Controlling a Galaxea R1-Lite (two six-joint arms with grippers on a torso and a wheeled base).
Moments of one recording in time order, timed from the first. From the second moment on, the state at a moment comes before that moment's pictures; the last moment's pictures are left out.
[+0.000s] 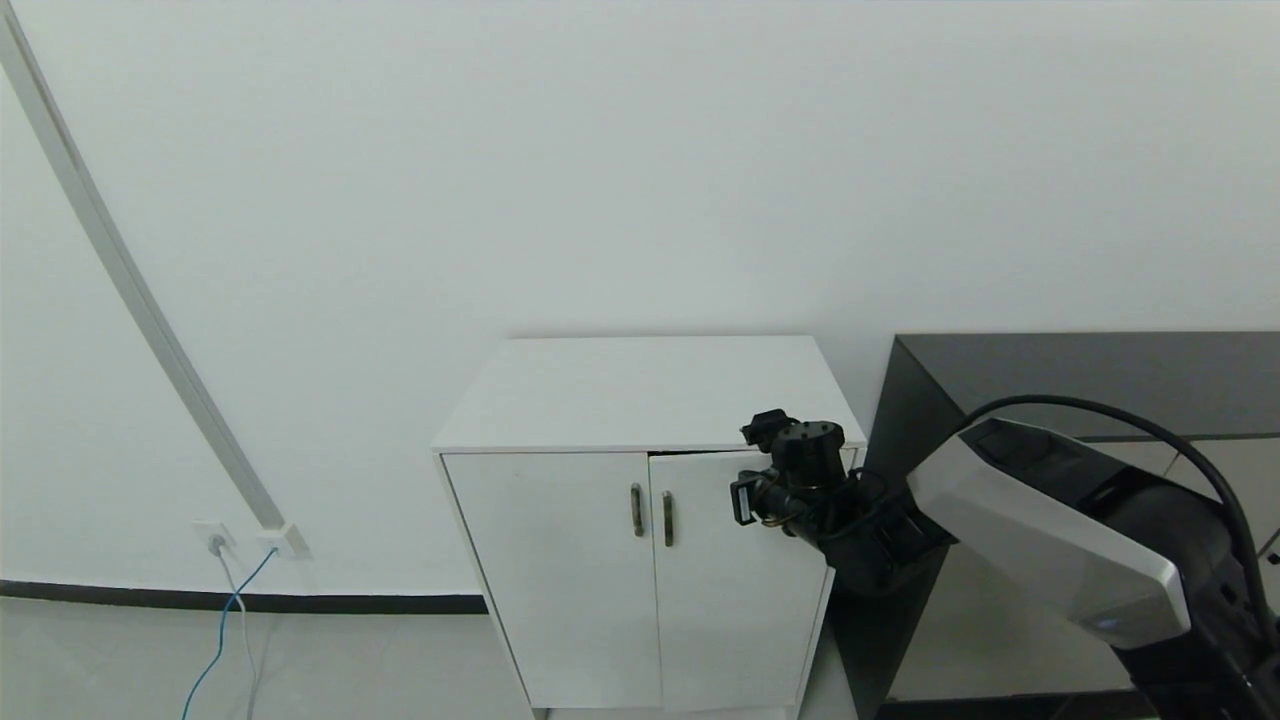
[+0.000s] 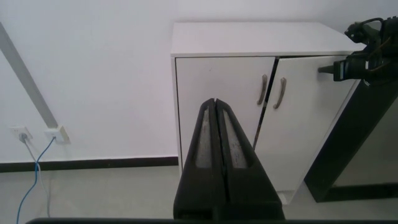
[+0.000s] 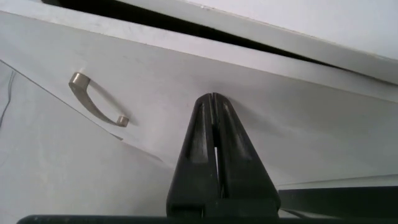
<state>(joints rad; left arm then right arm) 0.00 0.00 0.00 0.00 -0.01 -0.01 0.54 2.53 -1.42 -0.76 -0.14 0.07</state>
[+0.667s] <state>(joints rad) 0.00 0.00 0.00 0.00 -0.01 -0.01 0.52 2.56 -1.47 -0.74 -0.14 0.07</state>
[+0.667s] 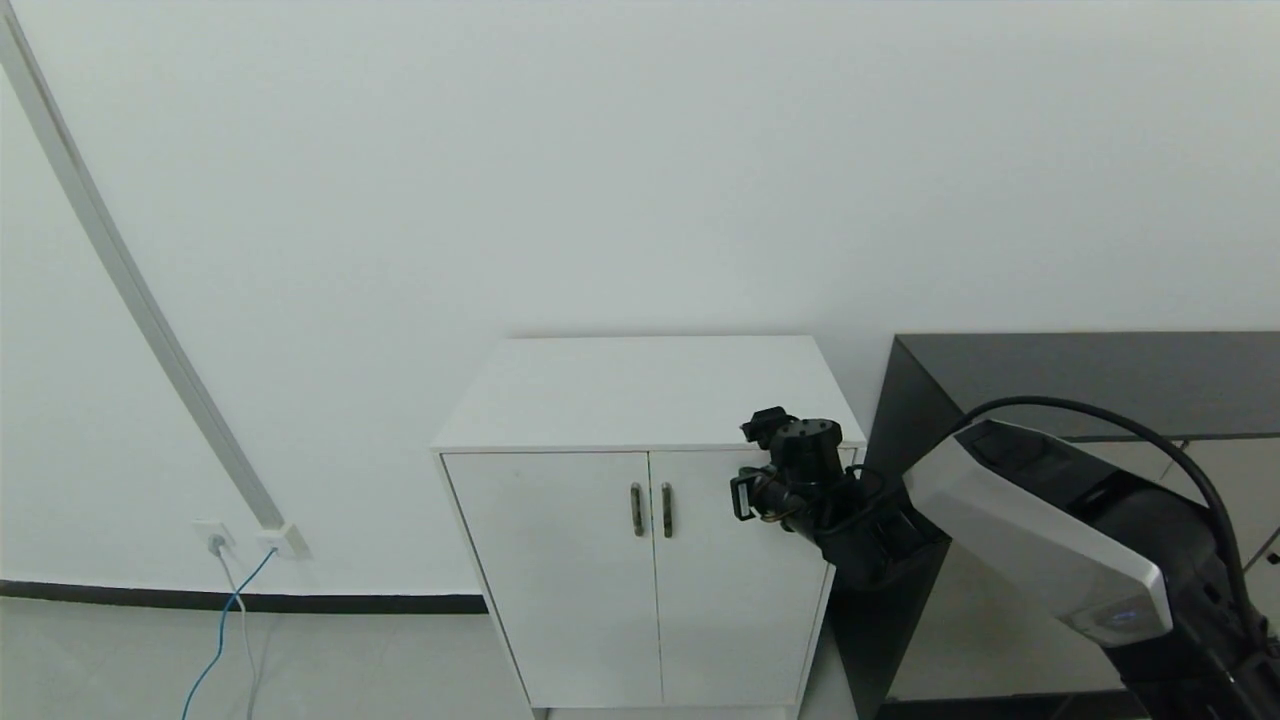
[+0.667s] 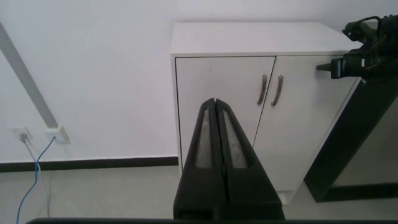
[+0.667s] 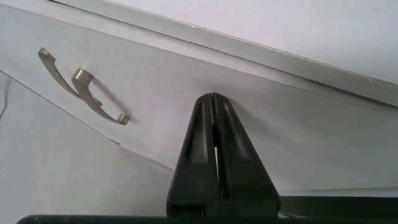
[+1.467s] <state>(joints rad) 0.00 0.00 0.00 0.00 -0.01 -0.01 0.52 2.46 -1.25 -0.85 -0.14 0.07</state>
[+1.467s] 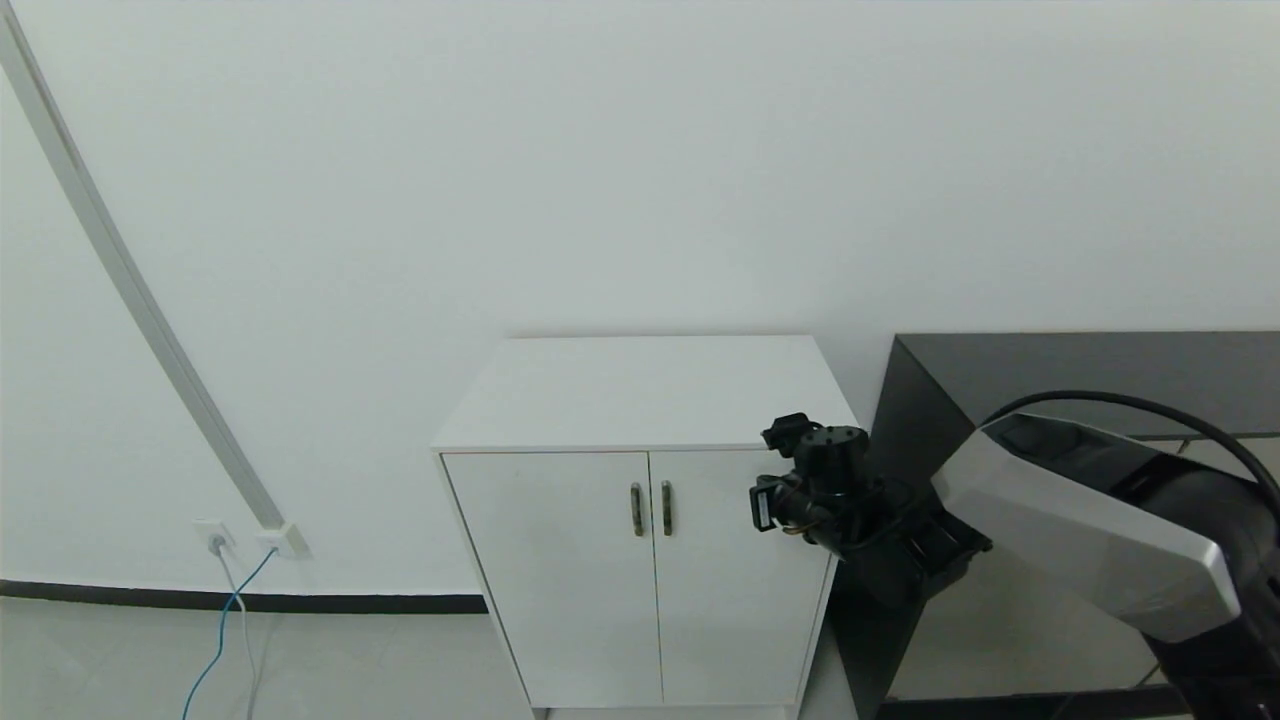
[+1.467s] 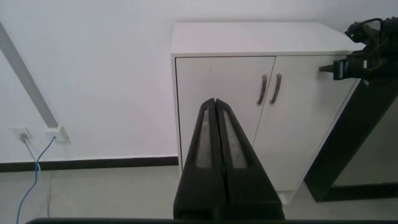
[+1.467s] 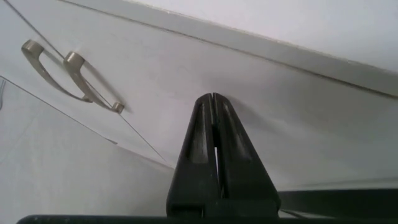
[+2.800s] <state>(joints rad) 0.00 0.00 0.00 0.00 -0.01 -0.01 0.27 1.44 -0.17 -0.94 -0.34 0.09</state>
